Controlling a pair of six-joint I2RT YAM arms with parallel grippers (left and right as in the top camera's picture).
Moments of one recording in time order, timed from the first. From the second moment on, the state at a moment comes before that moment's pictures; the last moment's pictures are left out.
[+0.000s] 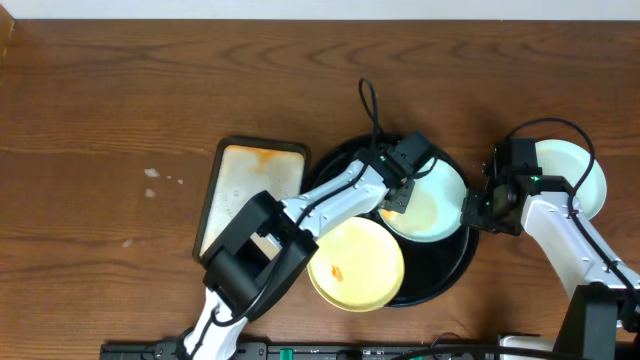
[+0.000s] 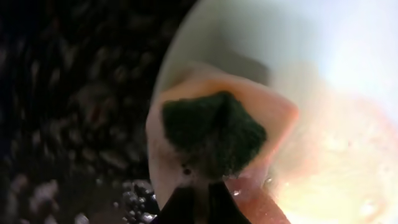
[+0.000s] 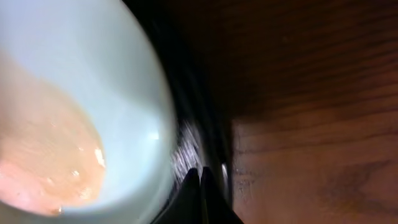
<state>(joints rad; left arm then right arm) -0.83 2.10 1.50 -0.68 -0.07 -0.46 0.00 1.50 0.82 -0.73 -0.05 0.28</state>
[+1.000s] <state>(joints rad) -0.63 1.85 1.66 -1.17 -0.28 -0.59 0.00 1.56 0.84 -0.29 -0.33 0.09</state>
